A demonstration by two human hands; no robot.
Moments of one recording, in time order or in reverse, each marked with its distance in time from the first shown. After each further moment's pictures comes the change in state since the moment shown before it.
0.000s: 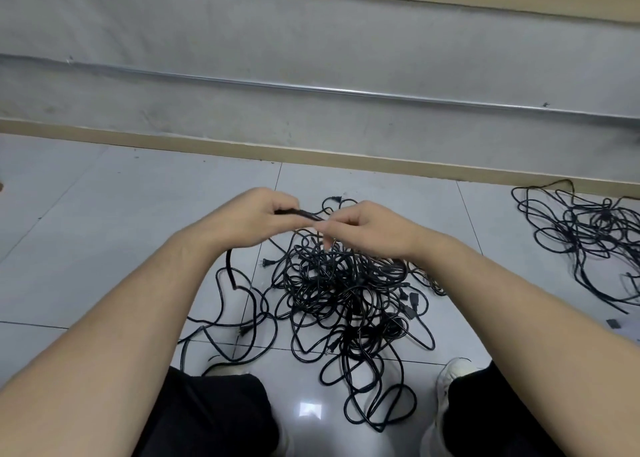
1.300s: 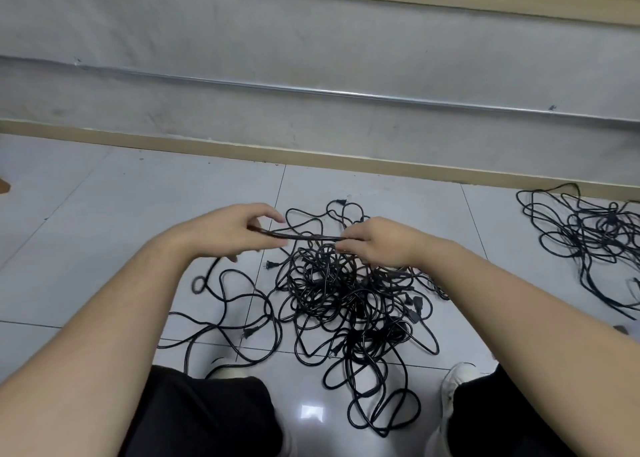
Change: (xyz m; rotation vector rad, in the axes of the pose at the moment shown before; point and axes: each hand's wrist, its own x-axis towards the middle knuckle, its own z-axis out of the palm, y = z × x) left_hand -0.023 -0.026 -0.023 -0.011 -0.107 -0.250; right_hand 0.020 0.047 0.004 -0.377 -0.067 0.102
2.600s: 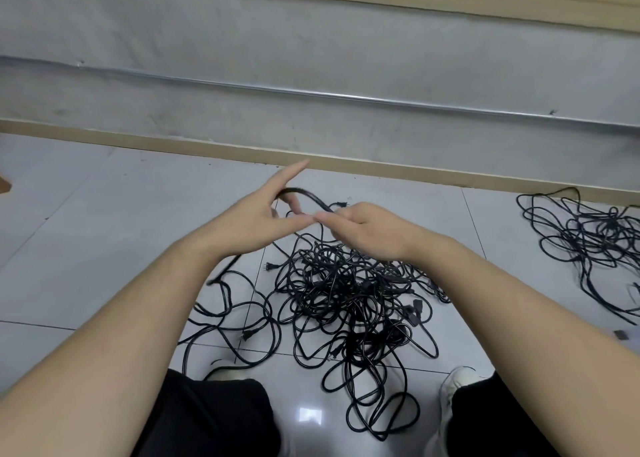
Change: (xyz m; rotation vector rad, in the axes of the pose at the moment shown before) left_hand 0.005 0.029 0.017 -0.181 0.209 0.257; right_hand -0.015 -0.051 -0.023 0.297 0.118 -0.066
